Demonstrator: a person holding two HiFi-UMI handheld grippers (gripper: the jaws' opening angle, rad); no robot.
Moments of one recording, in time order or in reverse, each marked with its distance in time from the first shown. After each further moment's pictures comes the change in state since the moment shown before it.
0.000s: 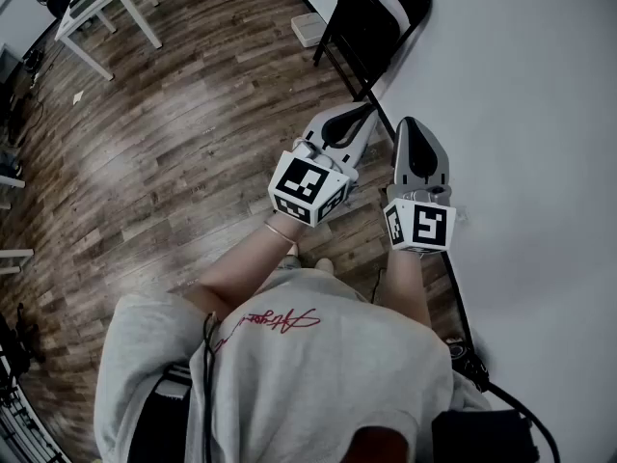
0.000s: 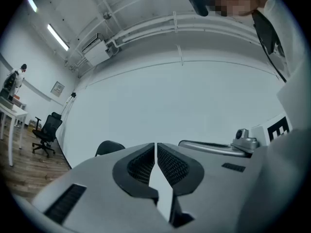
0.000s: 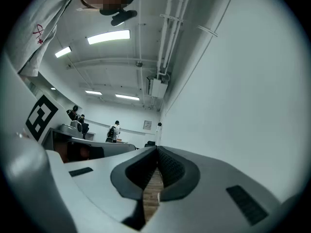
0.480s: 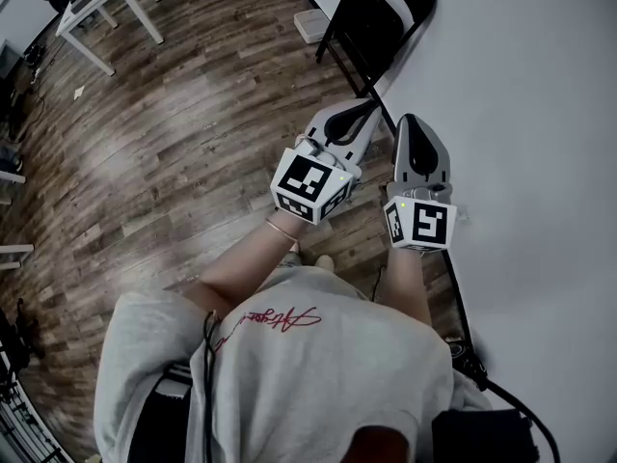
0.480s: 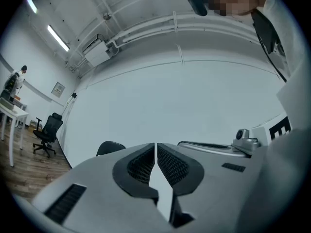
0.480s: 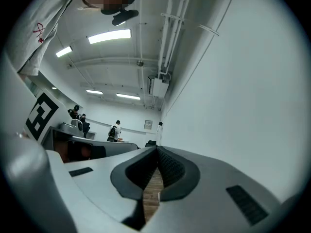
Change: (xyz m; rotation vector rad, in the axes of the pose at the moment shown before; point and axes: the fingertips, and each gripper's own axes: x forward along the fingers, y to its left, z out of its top) left arm 0.005 0.003 0.003 0.006 -0.004 0.008; right arm 0.008 0.001 0.000 -0.003 0.001 0.010
